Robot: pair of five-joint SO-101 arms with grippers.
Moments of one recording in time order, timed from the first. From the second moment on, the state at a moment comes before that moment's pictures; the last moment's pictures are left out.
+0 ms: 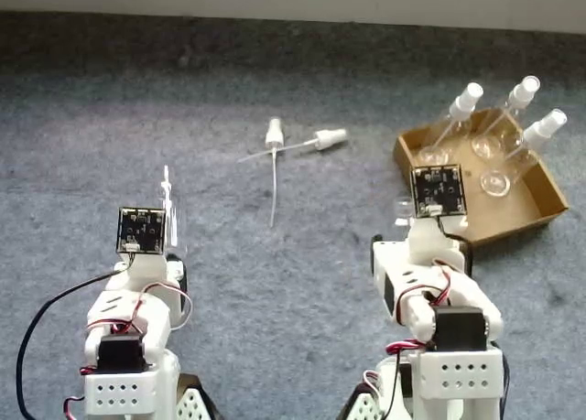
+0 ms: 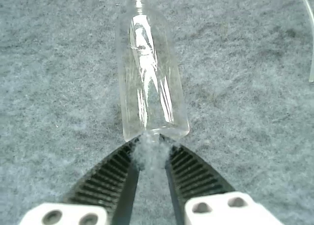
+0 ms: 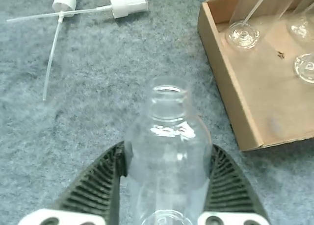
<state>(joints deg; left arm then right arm) -8.8 -104.4 95.9 62.6 1.2 -5.5 -73.2 58.1 69.1 4.7</state>
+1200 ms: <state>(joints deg) -8.8 -104.4 95.9 62.6 1.2 1.0 -104.6 69.8 61.2 7.3</state>
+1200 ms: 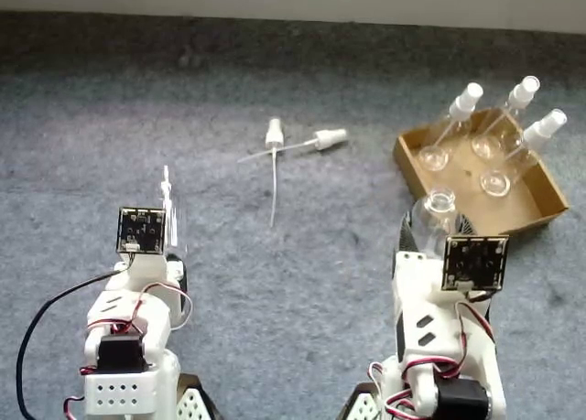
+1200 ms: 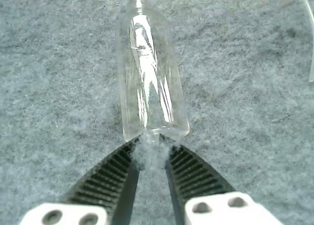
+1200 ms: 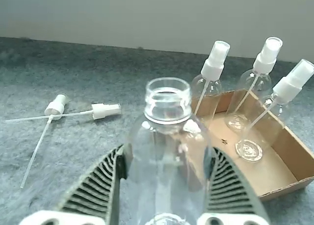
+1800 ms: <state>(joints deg) -8.8 -104.4 95.9 60.5 1.2 -6.2 -104.6 84.6 52.4 1.5</state>
